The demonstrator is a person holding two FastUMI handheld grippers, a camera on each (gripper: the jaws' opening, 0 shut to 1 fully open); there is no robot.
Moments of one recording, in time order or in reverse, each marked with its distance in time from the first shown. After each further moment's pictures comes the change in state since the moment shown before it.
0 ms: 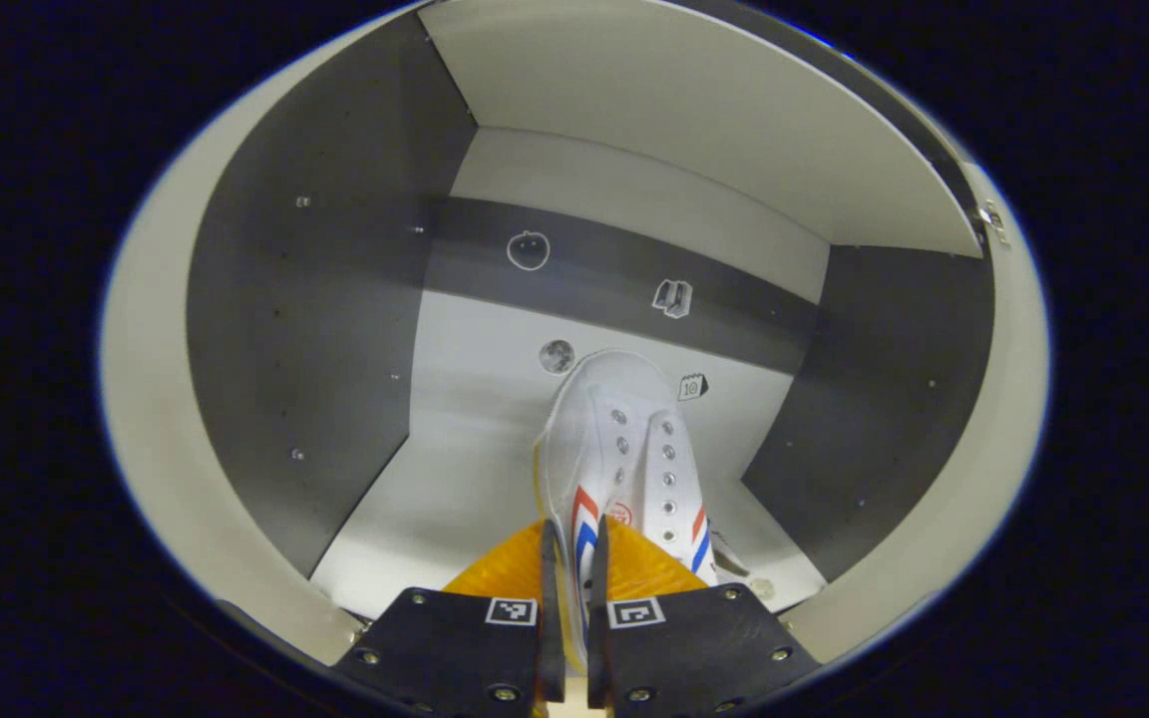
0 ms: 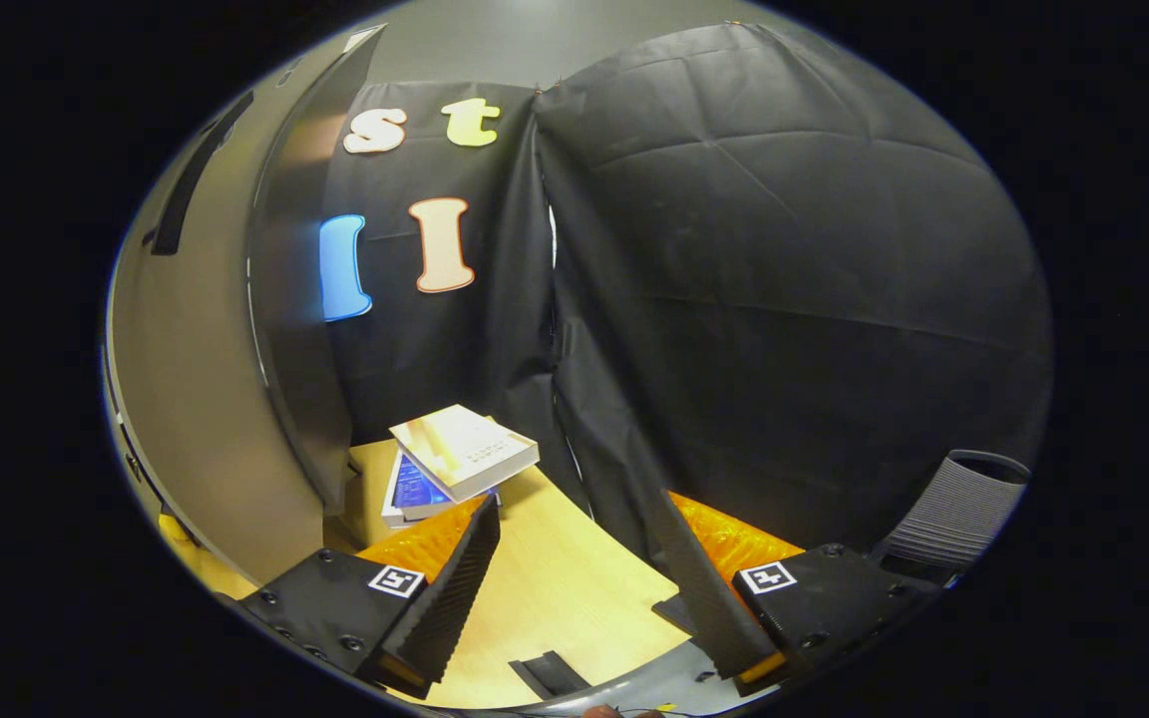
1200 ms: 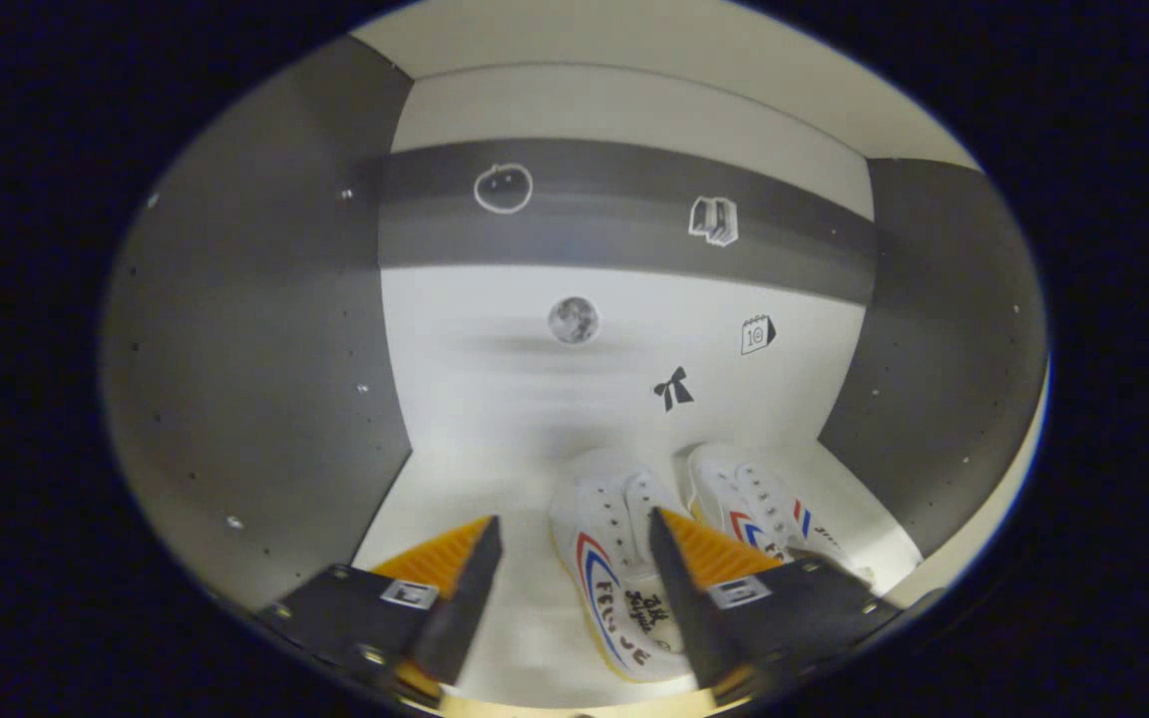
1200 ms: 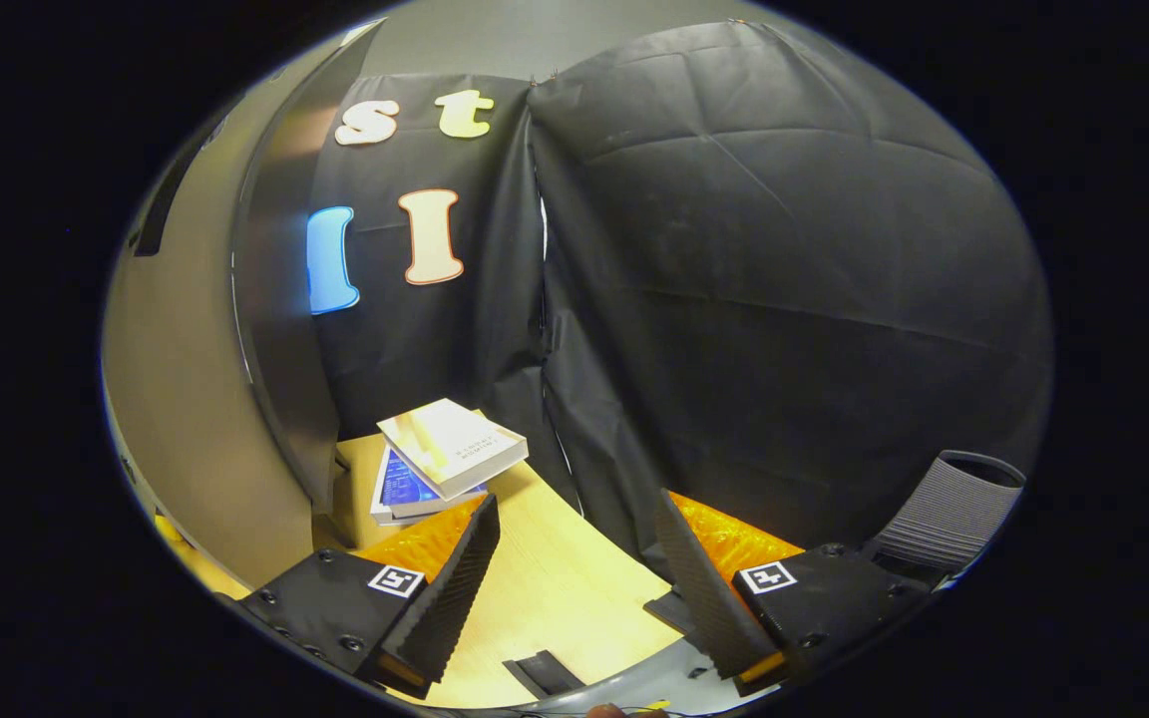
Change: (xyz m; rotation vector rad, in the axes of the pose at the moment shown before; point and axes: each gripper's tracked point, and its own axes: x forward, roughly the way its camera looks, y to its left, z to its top) left arm -0.016 0.022 0.019 0.239 0.072 0.099; right arm 0.002 0.006 0.008 -0.014 0.012 -0.005
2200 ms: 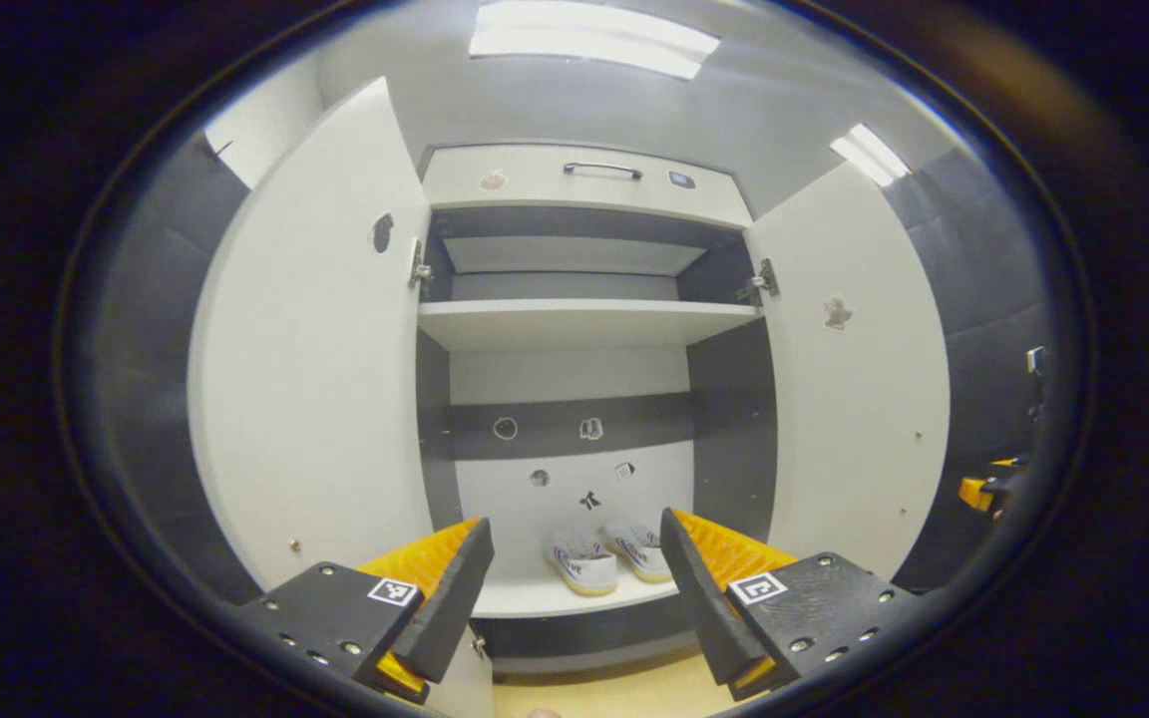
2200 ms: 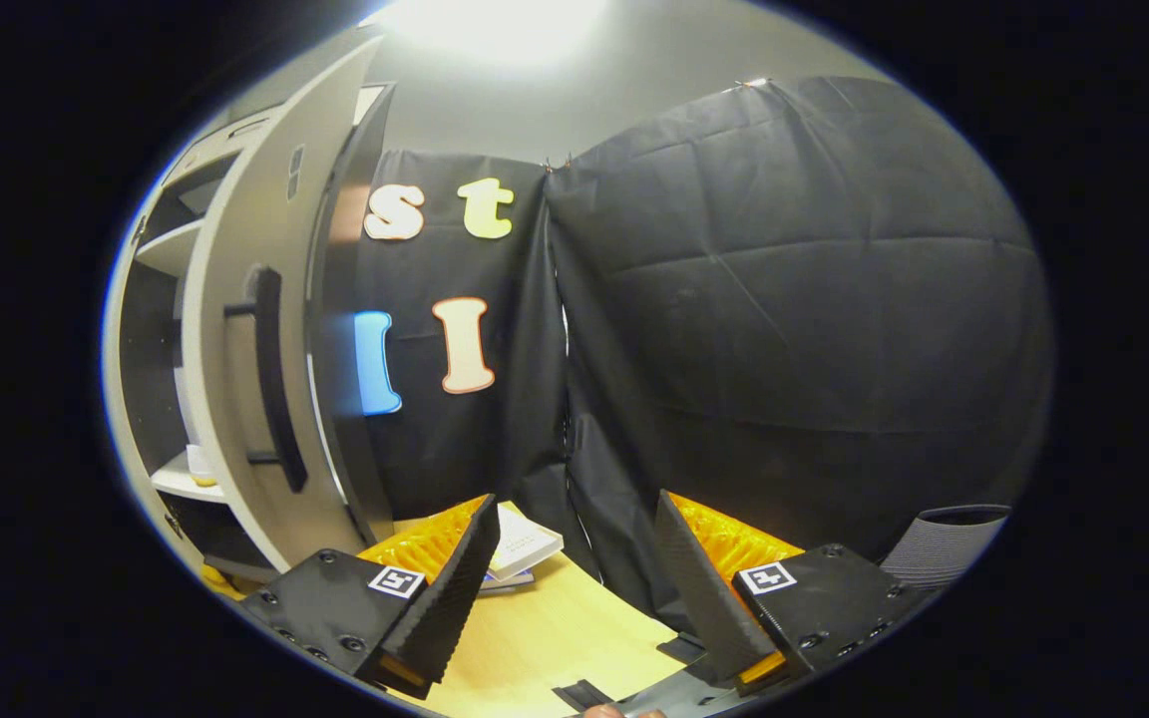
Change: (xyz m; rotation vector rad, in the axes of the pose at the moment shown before) left arm -0.235 -0.014 0.045 0.099 -0.483 -0.111; right arm -0.112 0.031 0.142 0.024 -0.244 0.042
